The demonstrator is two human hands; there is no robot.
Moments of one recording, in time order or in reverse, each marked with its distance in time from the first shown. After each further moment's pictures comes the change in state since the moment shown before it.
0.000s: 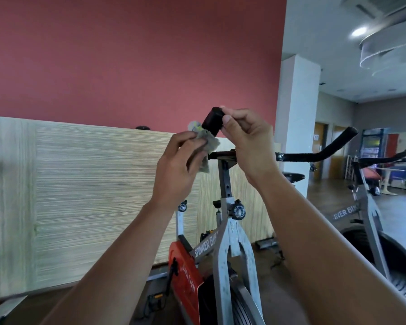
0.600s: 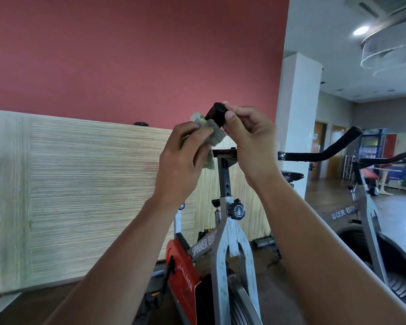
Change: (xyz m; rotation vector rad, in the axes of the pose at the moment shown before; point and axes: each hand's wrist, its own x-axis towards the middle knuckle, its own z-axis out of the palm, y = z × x) left_hand 0.005 -0.001 0.011 0.025 0.070 0.144; right_hand -0.001 0.007 0.003 0.002 0.060 -0.015
